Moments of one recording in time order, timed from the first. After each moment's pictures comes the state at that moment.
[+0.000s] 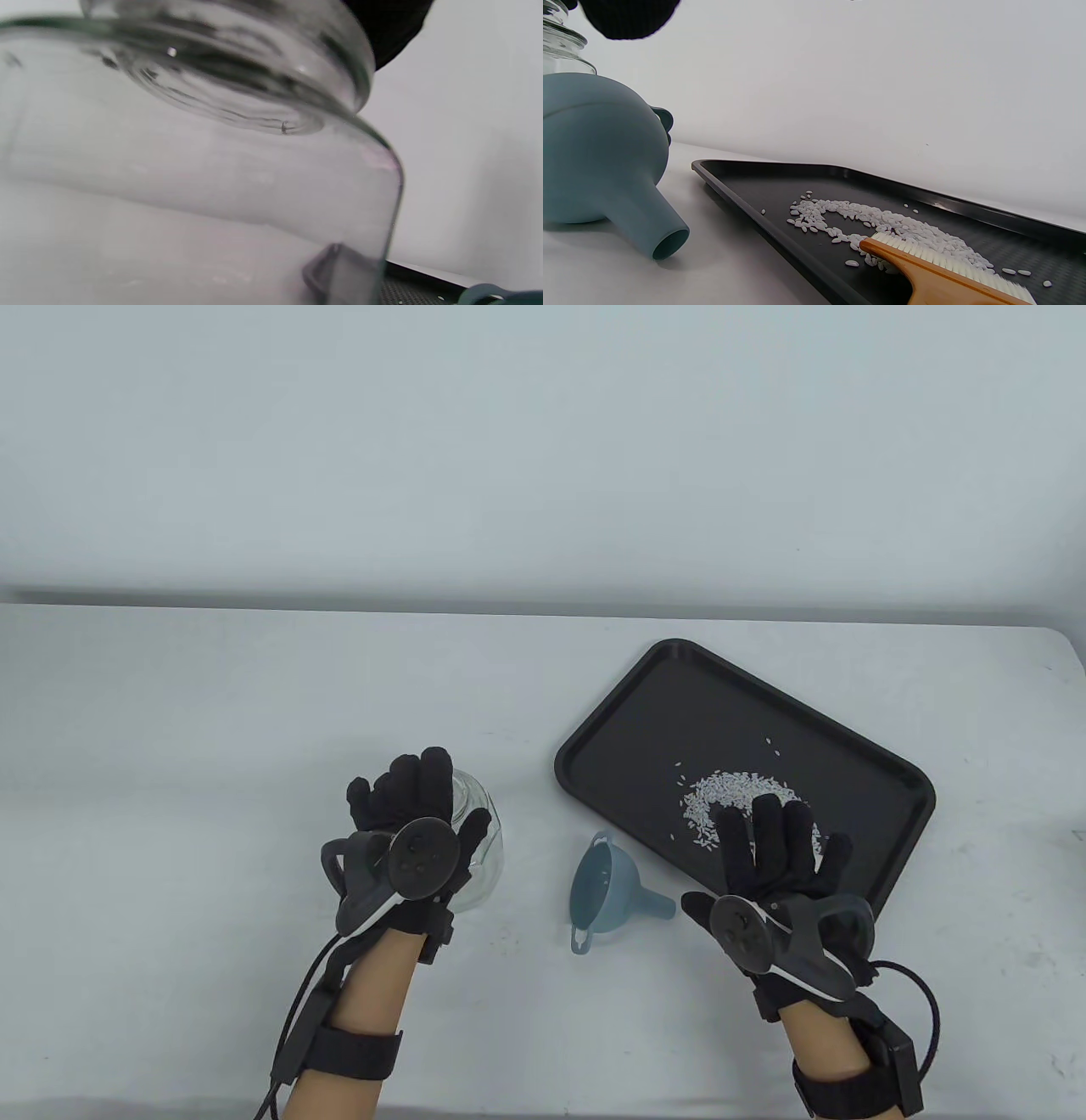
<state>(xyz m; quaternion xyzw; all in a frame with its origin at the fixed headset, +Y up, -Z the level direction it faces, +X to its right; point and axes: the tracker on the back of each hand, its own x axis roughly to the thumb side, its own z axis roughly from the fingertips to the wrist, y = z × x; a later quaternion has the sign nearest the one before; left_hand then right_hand) -0.157 -0.669 -0.308 0.16 -0.09 0.14 0.97 0.195 -0.699 -0.261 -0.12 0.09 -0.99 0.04</state>
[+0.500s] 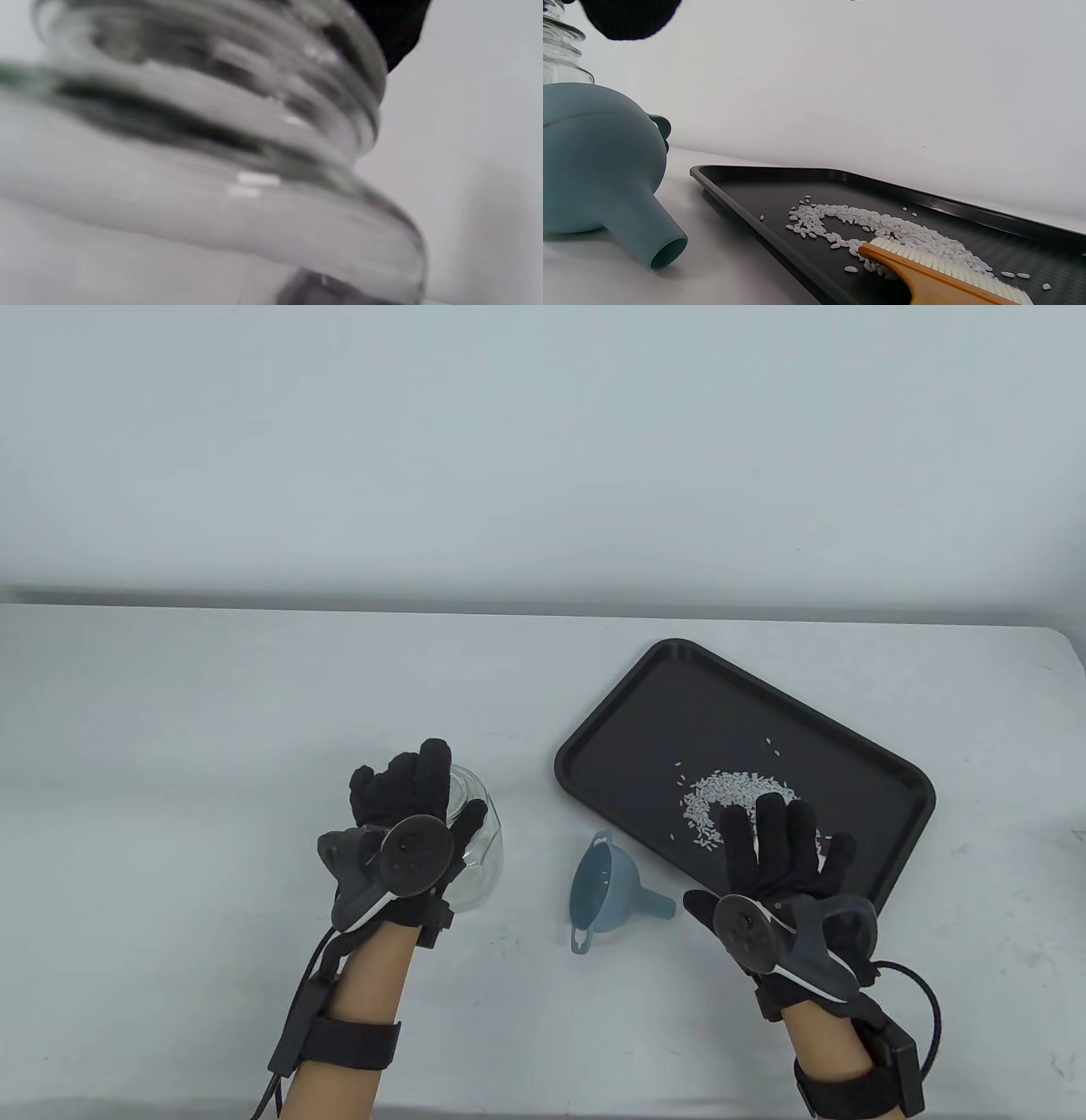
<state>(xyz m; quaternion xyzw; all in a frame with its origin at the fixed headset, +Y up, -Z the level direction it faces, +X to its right) -0.161 -0.658 -0.308 0.20 -0.10 0.17 0.96 0.198 -0.698 -0.262 -0.12 0.09 -0.99 0.03</state>
